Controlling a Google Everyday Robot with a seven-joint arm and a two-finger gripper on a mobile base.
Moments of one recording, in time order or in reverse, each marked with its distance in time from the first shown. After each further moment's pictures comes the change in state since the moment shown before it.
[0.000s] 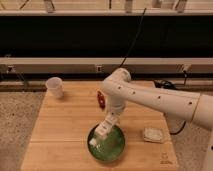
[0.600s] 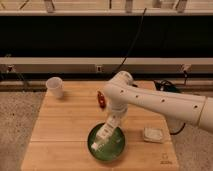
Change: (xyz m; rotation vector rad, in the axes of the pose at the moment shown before) arm -0.005 0.013 0.001 0.004 -0.003 -0.016
